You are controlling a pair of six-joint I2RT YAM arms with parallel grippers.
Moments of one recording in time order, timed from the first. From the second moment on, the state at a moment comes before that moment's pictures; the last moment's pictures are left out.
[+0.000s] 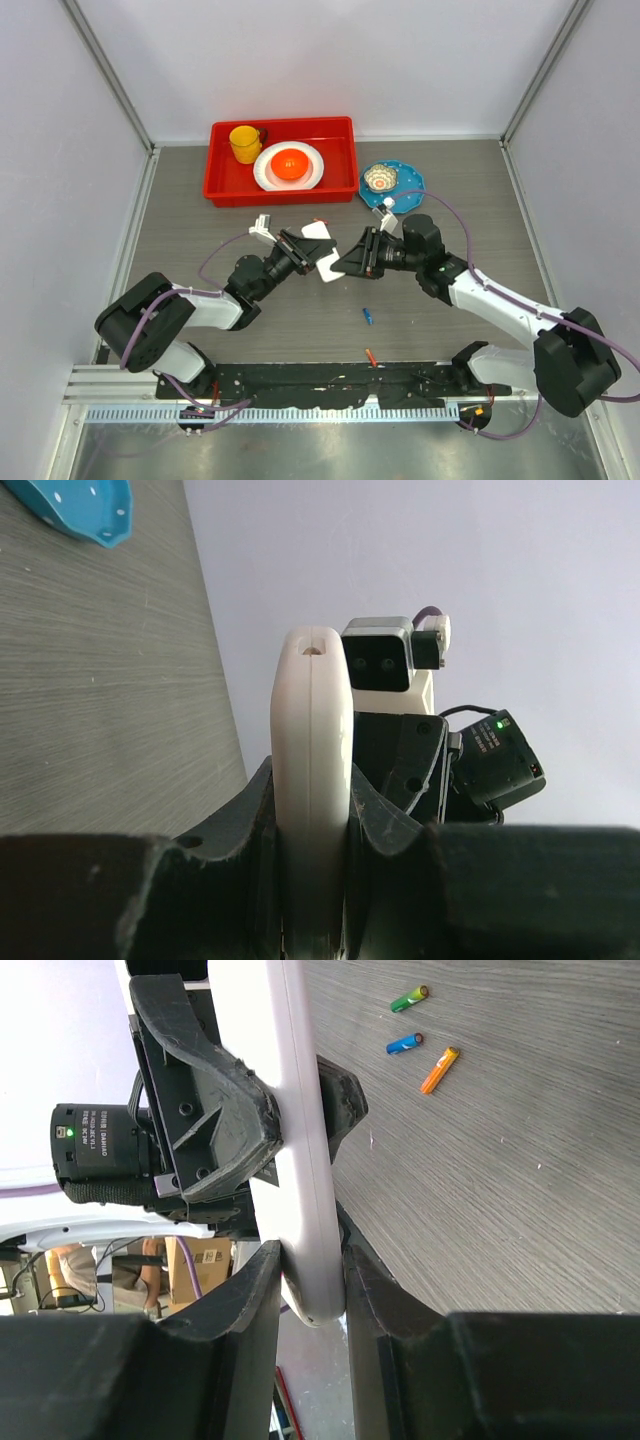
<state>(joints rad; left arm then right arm) -0.75 1.48 0.36 1.25 0.08 -1.39 0.56 1.18 0.62 0.20 -0.63 0.98</state>
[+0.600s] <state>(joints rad) -0.79 1.46 0.35 1.27 0.14 -1.40 0.53 1.20 0.67 0.18 -0.73 0.91</state>
